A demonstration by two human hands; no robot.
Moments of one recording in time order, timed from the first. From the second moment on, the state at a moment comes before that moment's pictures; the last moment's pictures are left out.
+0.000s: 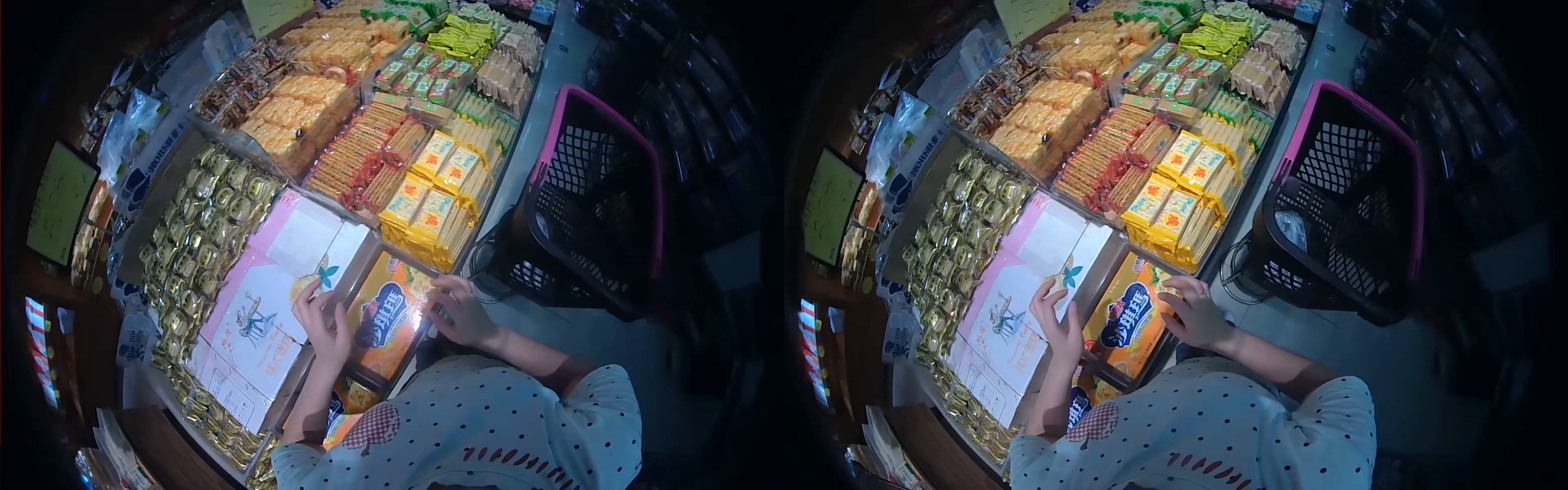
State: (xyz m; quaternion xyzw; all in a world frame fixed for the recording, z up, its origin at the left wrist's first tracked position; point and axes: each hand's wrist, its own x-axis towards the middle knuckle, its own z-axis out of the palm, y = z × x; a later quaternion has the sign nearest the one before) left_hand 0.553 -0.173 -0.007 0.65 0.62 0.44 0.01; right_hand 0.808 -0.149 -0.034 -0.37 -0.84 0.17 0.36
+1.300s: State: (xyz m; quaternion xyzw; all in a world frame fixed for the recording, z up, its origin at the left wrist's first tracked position) left_hand 0.895 -0.158 -0.037 0.68 0.57 0.46 0.08; right_hand 1.057 -0.146 0.225 0.02 -0.83 0.18 0.53
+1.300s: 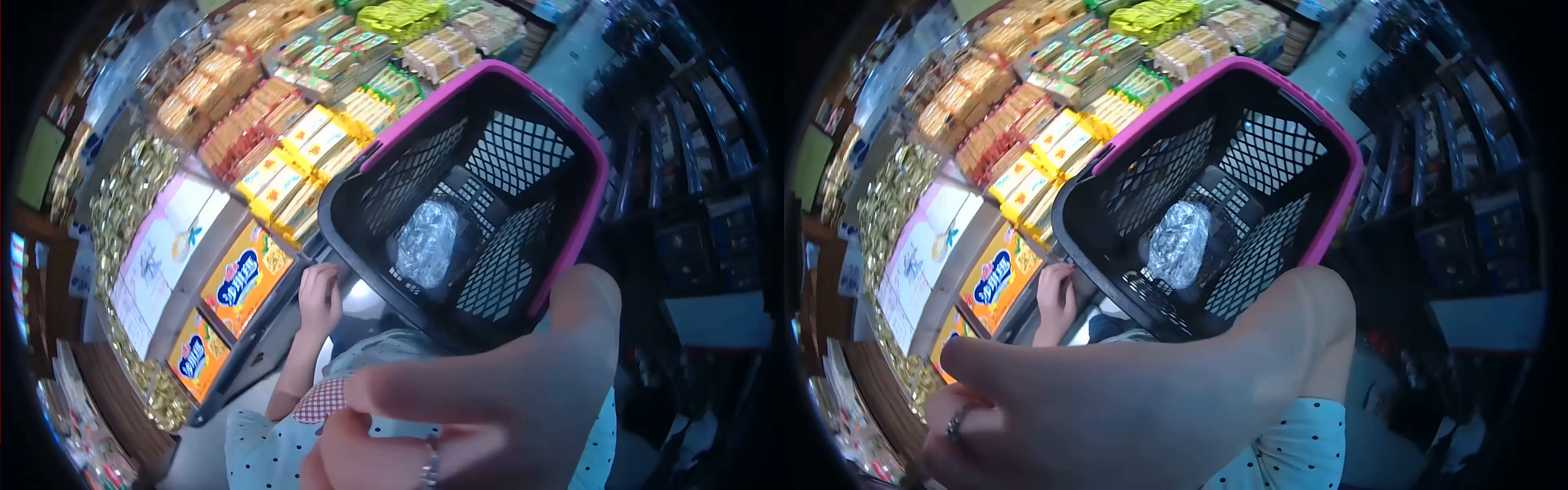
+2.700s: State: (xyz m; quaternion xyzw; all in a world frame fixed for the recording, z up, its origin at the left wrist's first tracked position) left_hand 0.690 -0.721 -0.305 -0.10 0.78 0.38 0.48; right_hand 0.987 -0.317 -0.327 -0.47 -0.59 0.52 -0.39
